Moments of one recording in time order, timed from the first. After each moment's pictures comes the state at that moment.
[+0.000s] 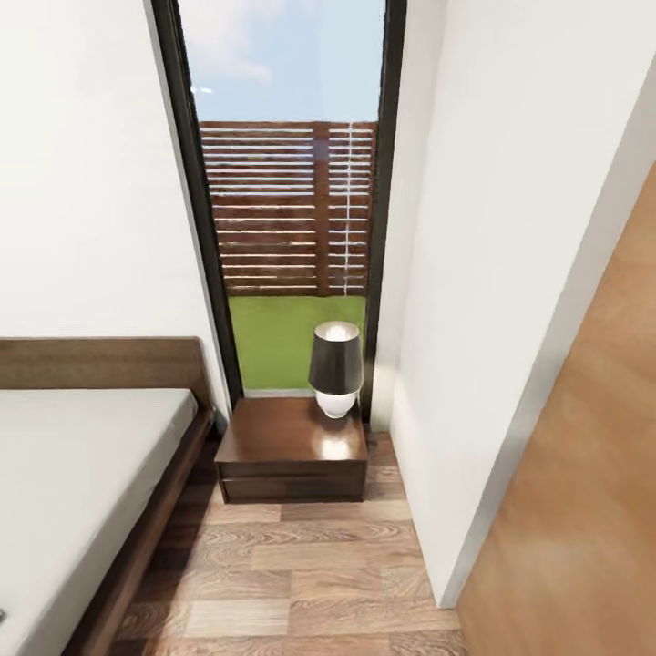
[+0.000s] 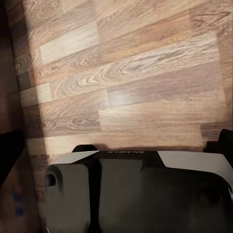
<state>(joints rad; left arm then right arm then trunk) -0.28 -0.04 0.01 -0.15 -0.03 -0.13 -0.33 -0.33 -0.22 -0.19 0.02 -0.12 -0.02 0.70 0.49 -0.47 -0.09</state>
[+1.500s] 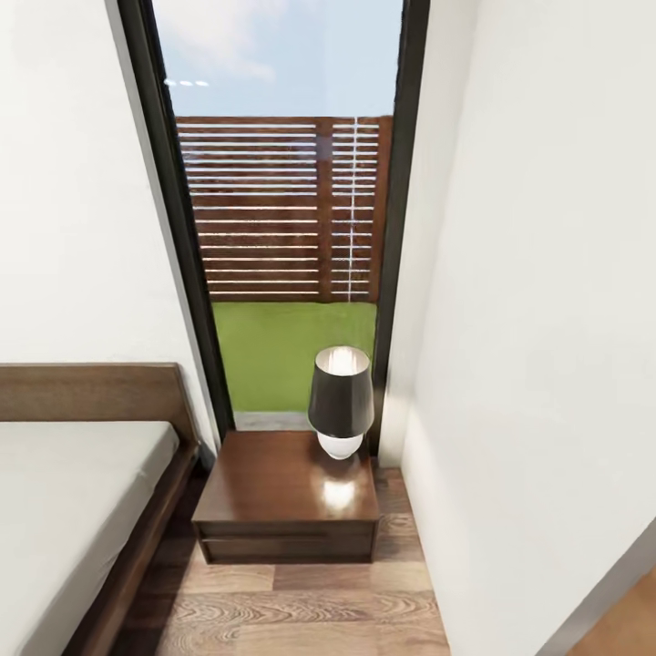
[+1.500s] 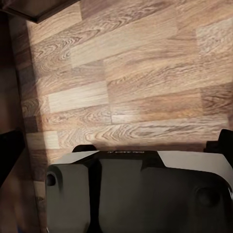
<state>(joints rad) -0.28 -0.04 0.01 -0.15 -0.03 -0.13 -0.33 -0.33 -0.22 -0.20 0.02 -0.12 -0.02 0.70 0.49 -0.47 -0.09</state>
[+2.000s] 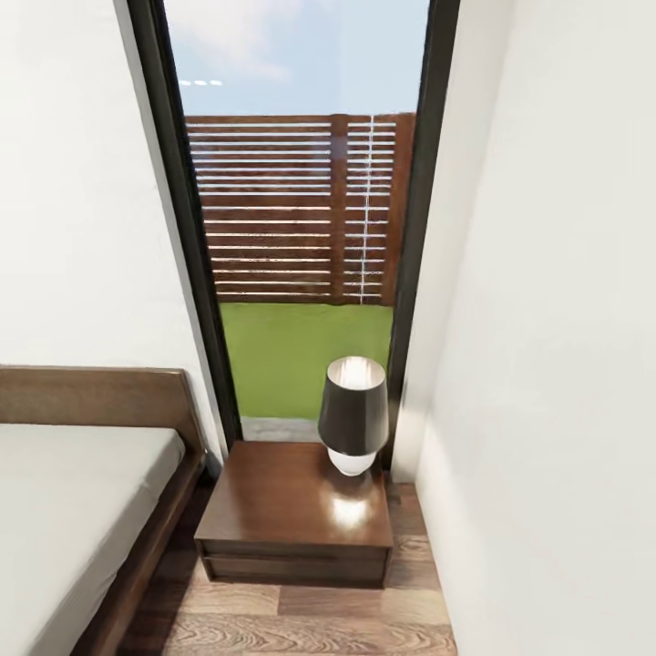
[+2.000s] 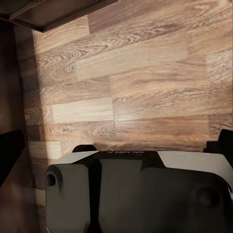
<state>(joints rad) -0.28 -0.04 0.01 -0.15 -0.04 -0.13 -0.33 -0.33 -0.22 -0.19 0.02 -0.12 -0.02 0.70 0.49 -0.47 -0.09</state>
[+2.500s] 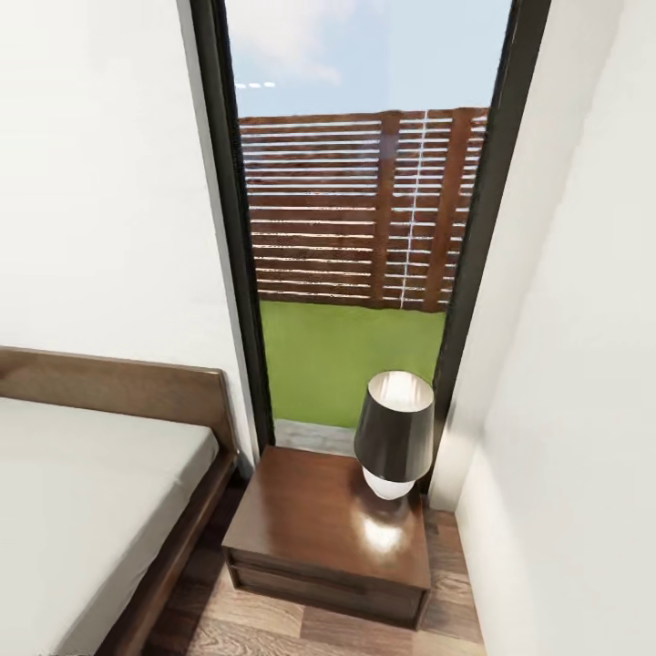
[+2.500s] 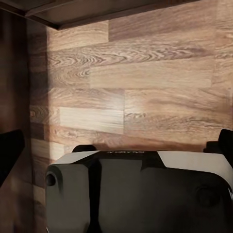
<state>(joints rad) -0.28 -0.04 0.01 -0.14 -0.04 -0.13 -0.33 -0.33 -0.22 -0.19 0.02 -0.12 -0.02 0.70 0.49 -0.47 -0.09</state>
